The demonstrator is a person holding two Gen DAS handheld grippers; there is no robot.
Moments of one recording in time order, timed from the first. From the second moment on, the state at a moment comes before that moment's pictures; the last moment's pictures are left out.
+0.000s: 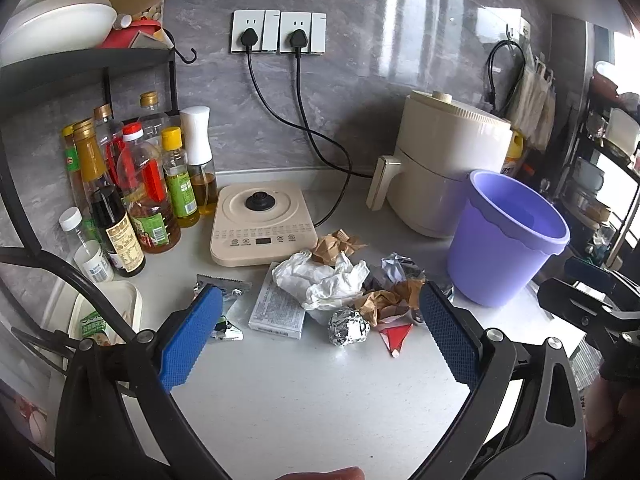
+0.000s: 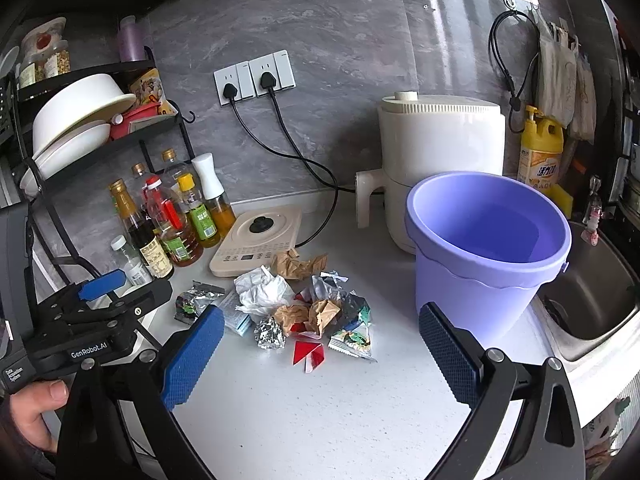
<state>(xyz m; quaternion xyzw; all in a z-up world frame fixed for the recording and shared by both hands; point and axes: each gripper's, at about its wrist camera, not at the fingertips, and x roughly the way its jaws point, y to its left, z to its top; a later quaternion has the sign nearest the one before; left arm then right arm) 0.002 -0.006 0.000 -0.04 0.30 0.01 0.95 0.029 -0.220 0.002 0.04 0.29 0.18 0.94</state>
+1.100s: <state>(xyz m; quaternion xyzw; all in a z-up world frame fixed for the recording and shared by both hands) 0.002 0.011 -0.002 -0.06 0.30 0.03 0.95 0.033 -0.208 0.000 0.02 0.29 0.19 0.94</state>
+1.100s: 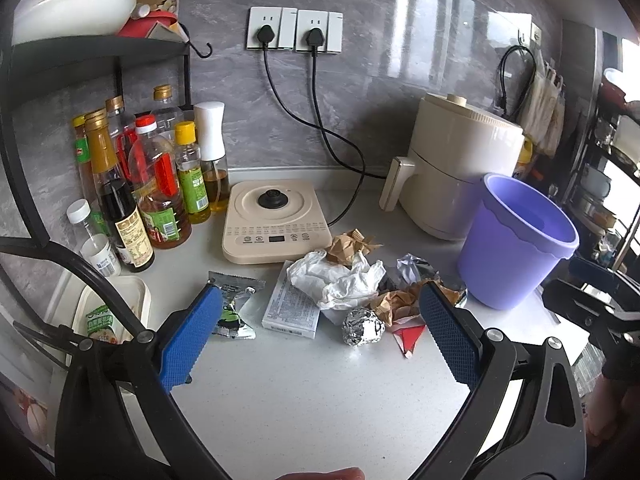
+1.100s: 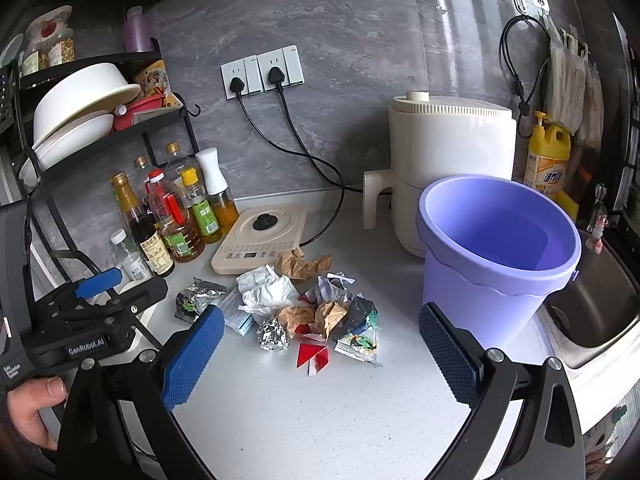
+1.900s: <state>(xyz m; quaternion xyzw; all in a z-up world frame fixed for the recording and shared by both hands) -0.005 0.009 -0.005 -0.06 0.30 0.03 0.95 0.027 -0.209 0.000 0.02 0.29 0.19 0.94</state>
